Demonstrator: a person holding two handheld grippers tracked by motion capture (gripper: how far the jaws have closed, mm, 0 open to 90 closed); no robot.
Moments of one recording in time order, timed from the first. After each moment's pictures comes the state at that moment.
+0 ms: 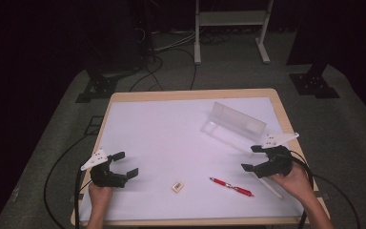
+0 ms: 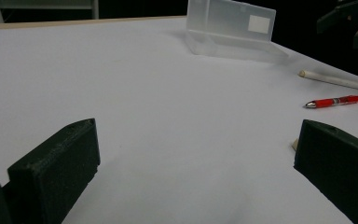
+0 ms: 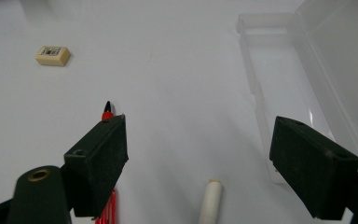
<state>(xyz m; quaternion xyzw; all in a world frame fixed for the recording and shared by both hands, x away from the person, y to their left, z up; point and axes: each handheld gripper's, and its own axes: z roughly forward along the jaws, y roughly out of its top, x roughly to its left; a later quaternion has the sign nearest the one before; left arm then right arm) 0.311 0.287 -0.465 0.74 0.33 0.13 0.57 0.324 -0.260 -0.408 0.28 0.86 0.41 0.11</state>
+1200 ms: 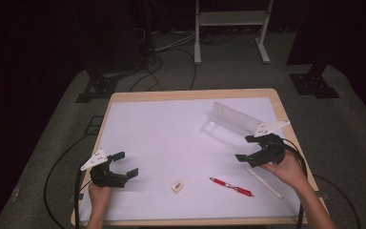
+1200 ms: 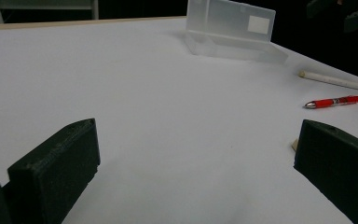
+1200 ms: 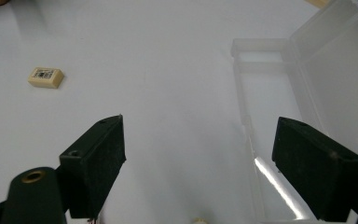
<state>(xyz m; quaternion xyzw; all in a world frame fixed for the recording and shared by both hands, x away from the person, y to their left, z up) 0.311 0.287 -0.465 0.74 0.33 0.13 0.57 0.349 -0.241 -0.388 0.27 0.87 0.40 0.11</state>
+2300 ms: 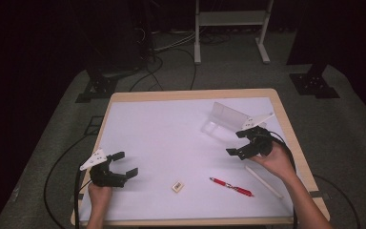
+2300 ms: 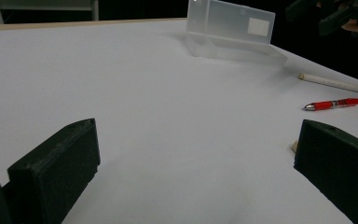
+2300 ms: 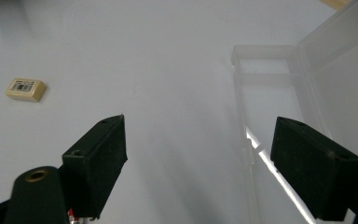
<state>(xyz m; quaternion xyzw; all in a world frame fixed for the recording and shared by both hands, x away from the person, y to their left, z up) 0.311 0.289 -0.465 0.74 0.33 0.13 0.57 0.378 -0.216 -0.393 0.28 0.88 0.38 0.10</state>
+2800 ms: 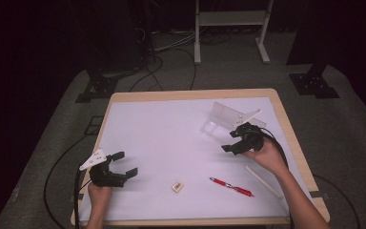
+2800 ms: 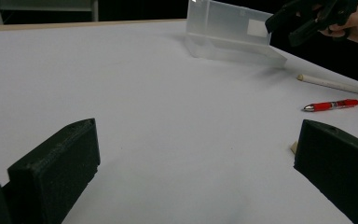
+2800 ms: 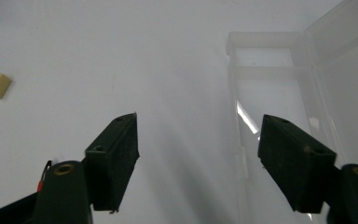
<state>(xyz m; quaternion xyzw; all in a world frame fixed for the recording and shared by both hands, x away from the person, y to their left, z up) 0.312 0.289 -0.465 0.74 0.33 0.13 0.57 0.405 -0.201 -0.408 0.28 0.89 0.35 0.09</state>
